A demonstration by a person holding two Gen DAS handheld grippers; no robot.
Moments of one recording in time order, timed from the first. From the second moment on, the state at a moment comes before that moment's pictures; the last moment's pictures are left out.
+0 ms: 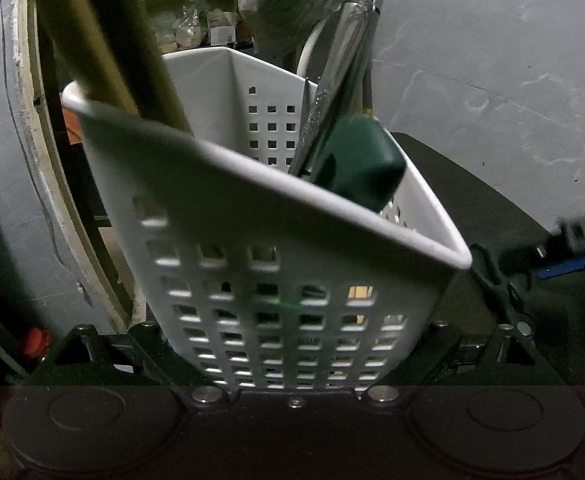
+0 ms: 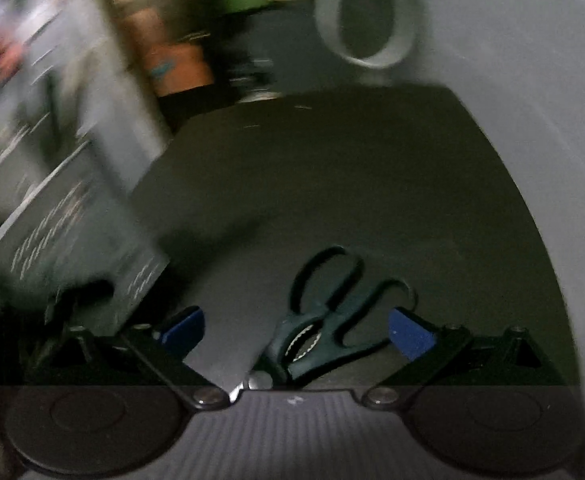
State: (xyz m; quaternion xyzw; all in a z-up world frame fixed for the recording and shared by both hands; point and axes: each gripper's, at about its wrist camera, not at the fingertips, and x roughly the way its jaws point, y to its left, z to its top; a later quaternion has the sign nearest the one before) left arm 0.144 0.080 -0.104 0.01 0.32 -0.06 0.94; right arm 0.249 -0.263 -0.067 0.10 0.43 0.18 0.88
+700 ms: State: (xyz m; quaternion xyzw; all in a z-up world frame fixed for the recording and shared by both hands) left arm 0.145 0.104 -0.110 0.00 0.31 -0.08 0.95; right arm 0.289 -0.219 -0.081 0.08 0.47 -0.04 0.88
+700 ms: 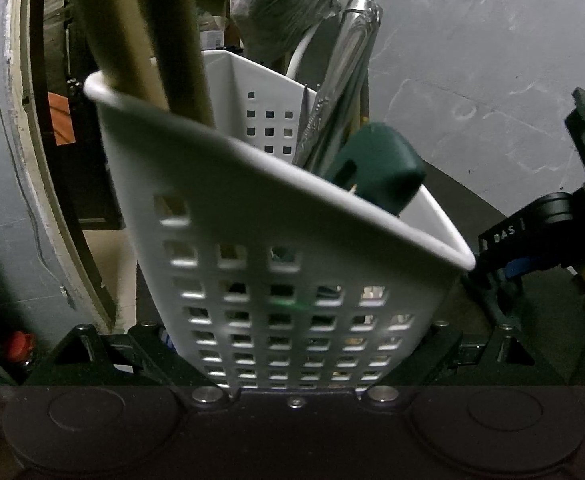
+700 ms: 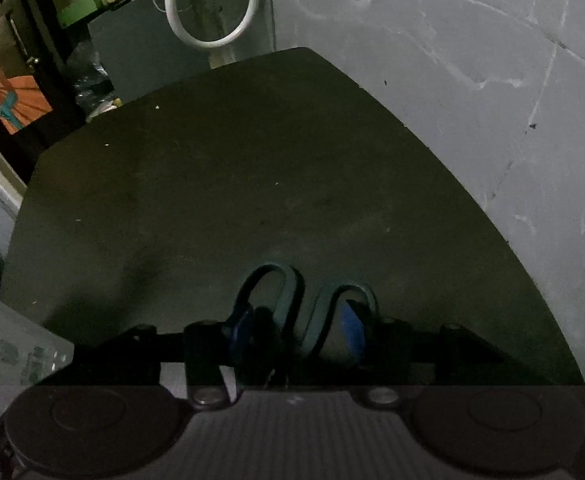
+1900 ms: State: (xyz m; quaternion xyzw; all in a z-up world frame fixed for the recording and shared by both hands) left arm 0.147 0.106 -0.114 0.01 0.31 -0.09 0.95; right arm 0.221 -0.211 -0.016 0.07 0.15 0.04 0.99
